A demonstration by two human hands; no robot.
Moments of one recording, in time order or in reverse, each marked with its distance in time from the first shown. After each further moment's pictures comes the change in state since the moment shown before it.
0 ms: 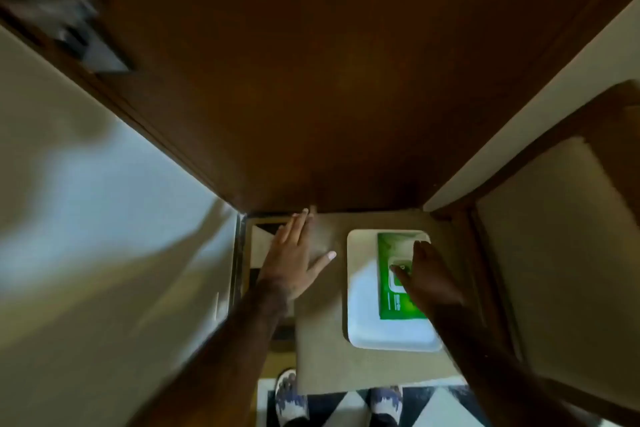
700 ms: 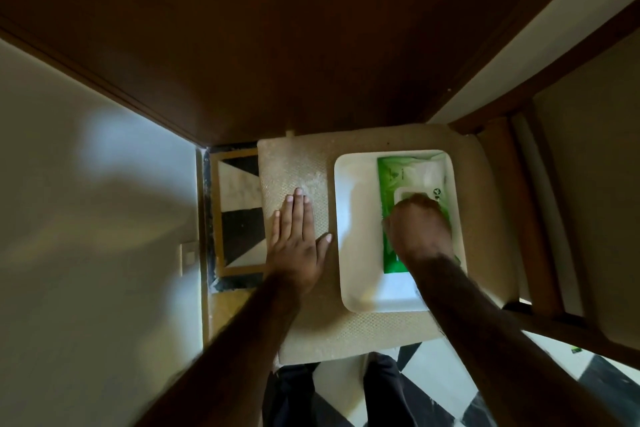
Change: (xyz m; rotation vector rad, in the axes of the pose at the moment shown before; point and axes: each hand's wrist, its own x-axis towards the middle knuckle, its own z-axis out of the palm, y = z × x) left_hand 0.020 -0.014 0.225 0.126 -0.070 -0.062; right_hand 0.068 -0.007 0.114 -0.281 -0.016 0.047
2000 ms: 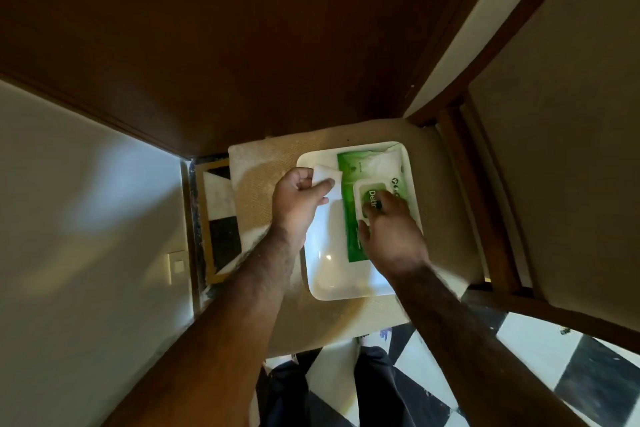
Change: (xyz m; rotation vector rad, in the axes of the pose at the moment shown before) left_hand 0.043 0.091 -0.089 -1.450 0.101 -0.420; right_hand -0.034 0.044 0.021 0.288 0.057 -0.147
